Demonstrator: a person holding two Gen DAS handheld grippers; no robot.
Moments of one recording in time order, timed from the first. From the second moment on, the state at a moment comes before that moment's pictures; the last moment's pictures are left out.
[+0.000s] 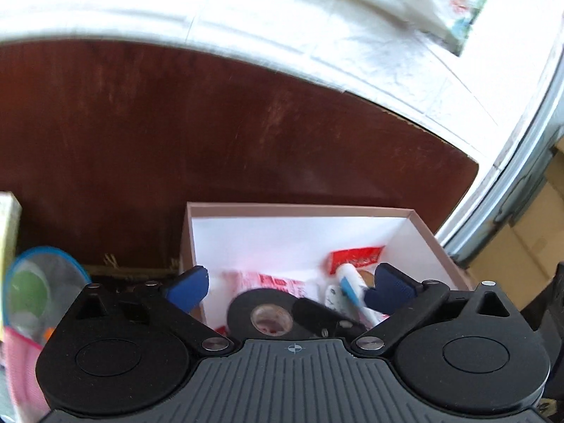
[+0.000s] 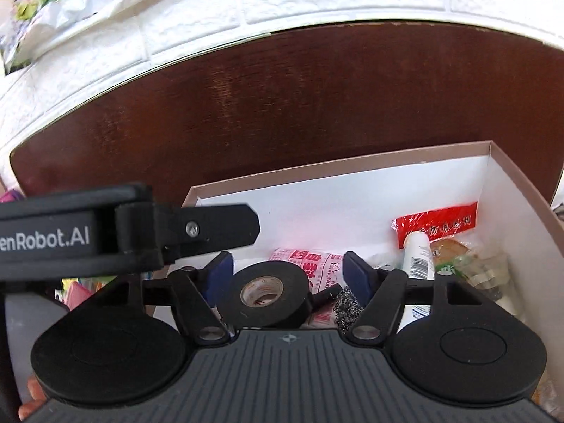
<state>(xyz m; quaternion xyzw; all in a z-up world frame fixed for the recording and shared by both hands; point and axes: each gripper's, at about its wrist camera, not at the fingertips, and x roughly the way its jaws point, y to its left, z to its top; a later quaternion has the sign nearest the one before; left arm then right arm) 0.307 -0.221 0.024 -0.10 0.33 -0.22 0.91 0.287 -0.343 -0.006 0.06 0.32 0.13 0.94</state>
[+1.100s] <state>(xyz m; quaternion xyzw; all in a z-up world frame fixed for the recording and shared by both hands) 0.107 -0.190 0.022 -0.03 0.29 -0.15 0.94 0.093 -0.325 -0.002 0.02 0.28 0.12 0.95</state>
